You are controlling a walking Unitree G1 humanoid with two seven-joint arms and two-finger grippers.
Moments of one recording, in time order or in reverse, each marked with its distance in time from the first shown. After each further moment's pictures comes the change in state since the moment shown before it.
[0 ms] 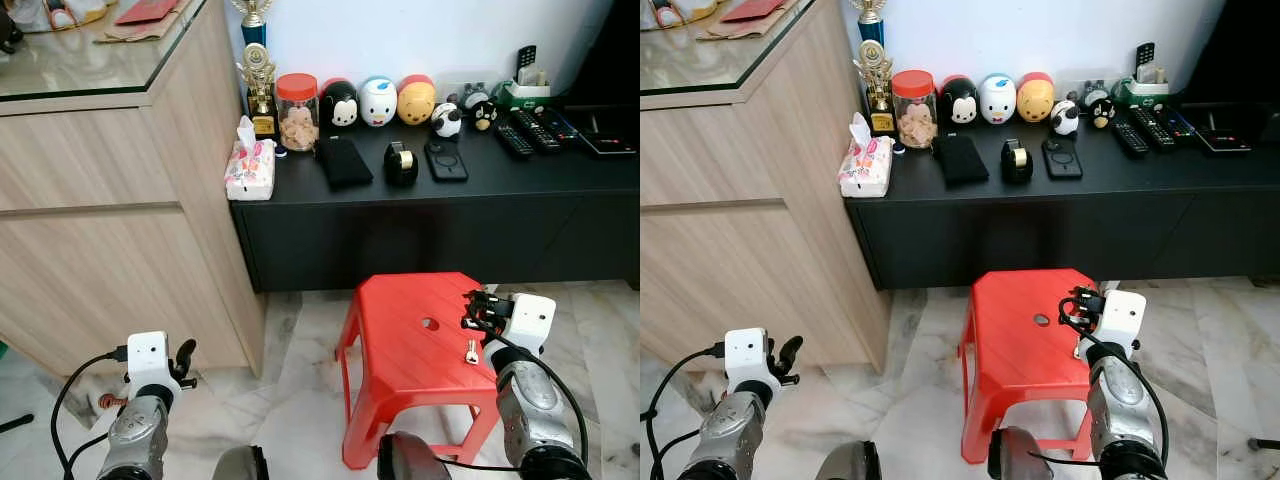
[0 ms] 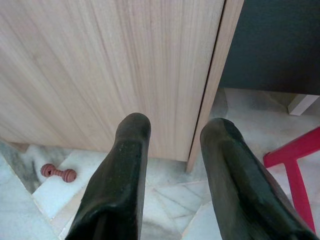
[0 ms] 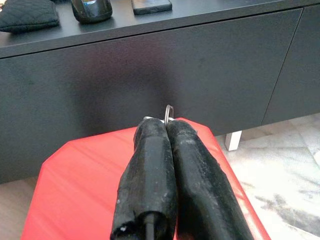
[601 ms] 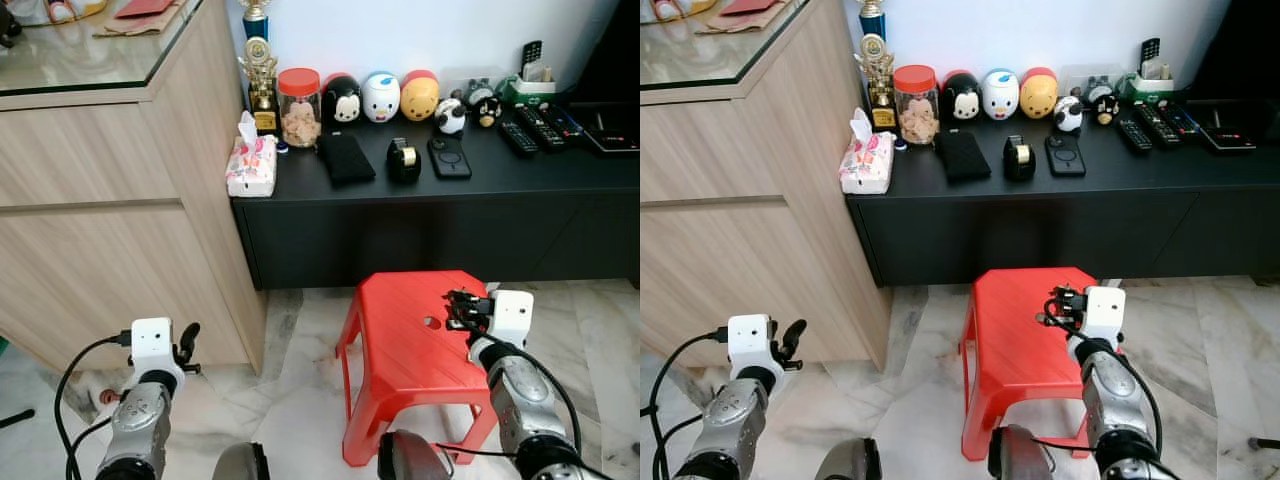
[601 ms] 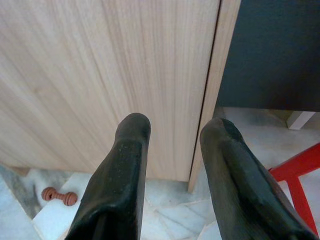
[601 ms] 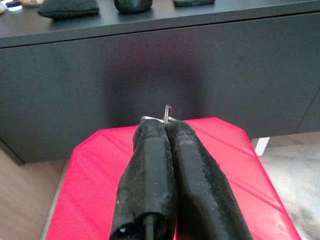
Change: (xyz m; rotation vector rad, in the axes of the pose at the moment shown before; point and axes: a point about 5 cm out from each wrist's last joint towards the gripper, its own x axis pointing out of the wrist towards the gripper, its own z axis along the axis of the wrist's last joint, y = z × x) left arm 0.007 -0.004 0.019 0.027 -0.075 -0.009; right arm 0.004 0.014 -0.002 -0.037 0.014 0.123
